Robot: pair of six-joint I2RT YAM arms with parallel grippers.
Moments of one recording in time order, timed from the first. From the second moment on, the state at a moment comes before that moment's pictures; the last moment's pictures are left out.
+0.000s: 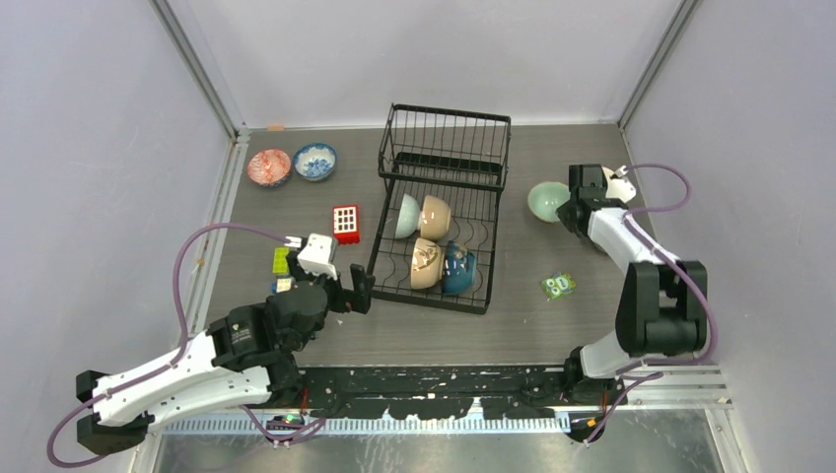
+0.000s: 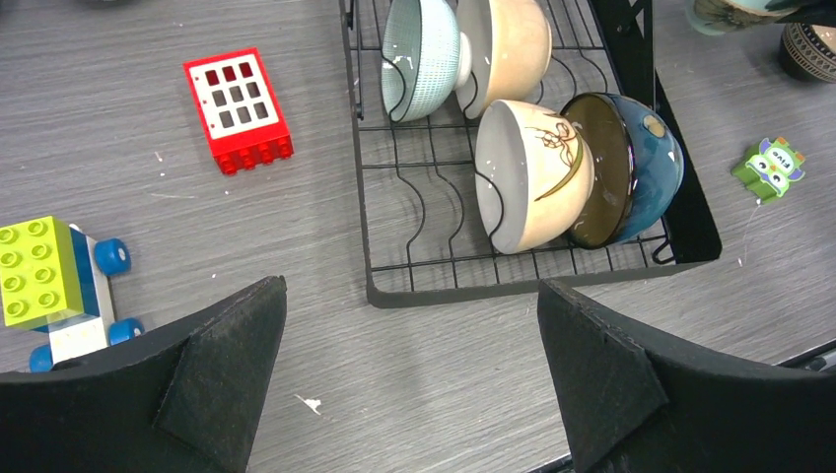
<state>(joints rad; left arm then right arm) -1.16 0.57 0.70 -0.57 -0.73 -0.49 0.00 1.45 0.96 -0.39 0.37 0.92</state>
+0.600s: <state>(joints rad) -1.16 0.61 0.67 -0.53 -0.74 -0.51 -0.05 1.84 1.22 -0.26 0.29 1.00</state>
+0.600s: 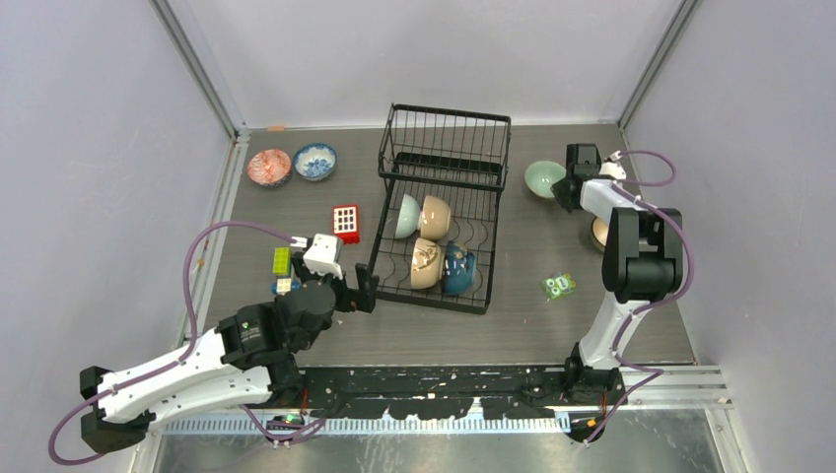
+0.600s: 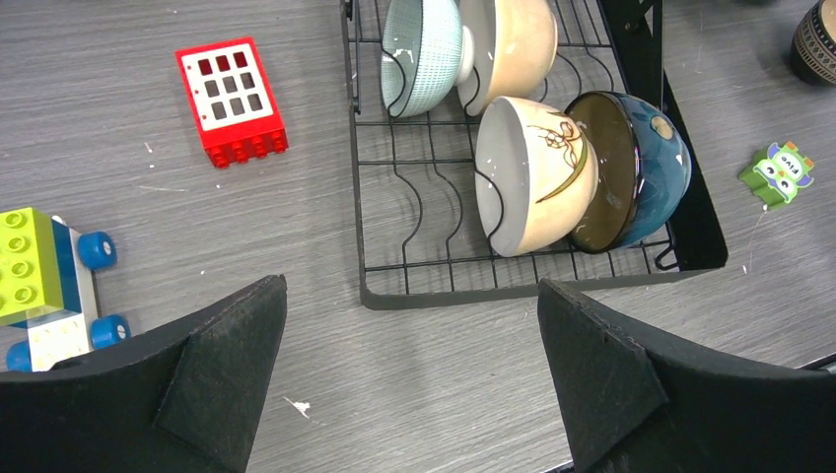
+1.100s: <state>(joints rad) -1.16 0.62 0.66 -0.53 -0.76 -0.52 -0.05 1.93 1.30 -0.26 0.26 1.00</state>
